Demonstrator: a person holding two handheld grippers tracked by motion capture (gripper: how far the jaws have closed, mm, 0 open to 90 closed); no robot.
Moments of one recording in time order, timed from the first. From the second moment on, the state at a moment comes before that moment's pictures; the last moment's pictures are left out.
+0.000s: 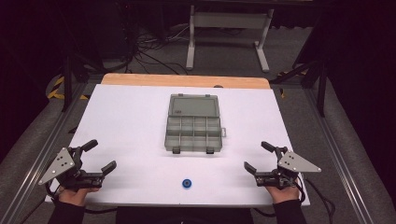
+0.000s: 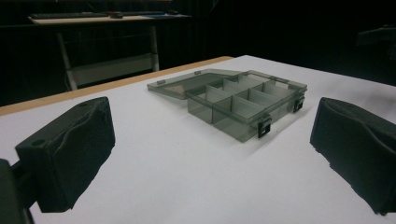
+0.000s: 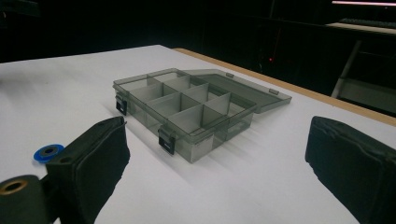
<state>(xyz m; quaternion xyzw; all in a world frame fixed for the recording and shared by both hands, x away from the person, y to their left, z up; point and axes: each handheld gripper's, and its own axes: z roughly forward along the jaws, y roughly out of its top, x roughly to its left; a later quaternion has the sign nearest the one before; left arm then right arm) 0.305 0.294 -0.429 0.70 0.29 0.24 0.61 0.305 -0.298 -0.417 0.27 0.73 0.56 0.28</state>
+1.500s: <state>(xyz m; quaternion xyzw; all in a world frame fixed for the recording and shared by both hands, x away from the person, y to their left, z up) 0.305 0.294 -0.429 0.70 0.29 0.24 0.61 0.329 -0.201 -0.389 0.19 0.77 0.57 0.19</state>
